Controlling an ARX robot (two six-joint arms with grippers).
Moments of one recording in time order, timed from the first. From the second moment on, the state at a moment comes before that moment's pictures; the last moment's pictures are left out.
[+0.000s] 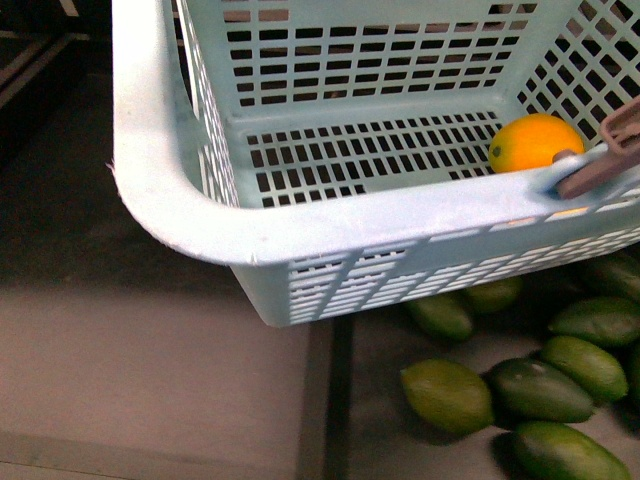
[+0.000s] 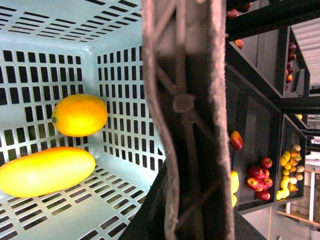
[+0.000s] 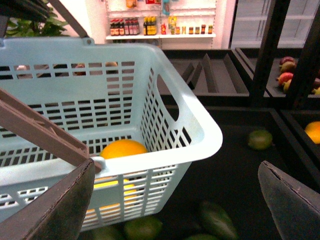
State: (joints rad) left arm -0.77 1.89 1.74 -0.42 0.06 -1.08; right arm 0.00 0.01 0.02 0.00 0.00 0.00
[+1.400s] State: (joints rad) left arm -0.64 2.35 2.17 -0.50 -0.52 -1.54; right arm 0.00 0.00 0.02 0.00 0.00 0.00
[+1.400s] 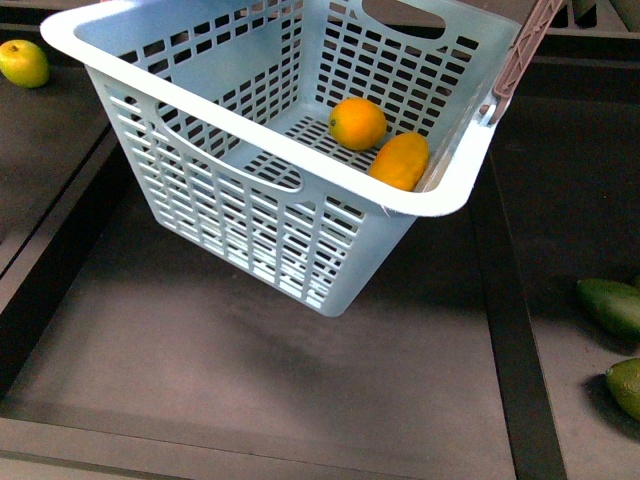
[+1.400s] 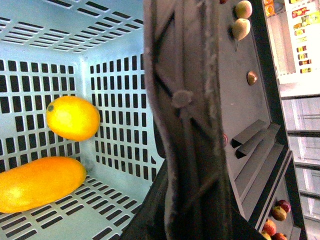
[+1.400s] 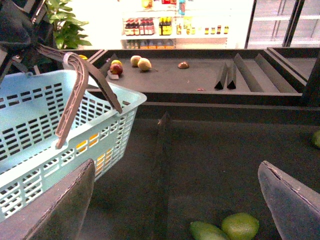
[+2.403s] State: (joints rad) left arm -0.50 2.46 2.05 -0.42 -0.44 -1.69; right arm 0.00 0.00 0.02 0.00 0.00 0.00
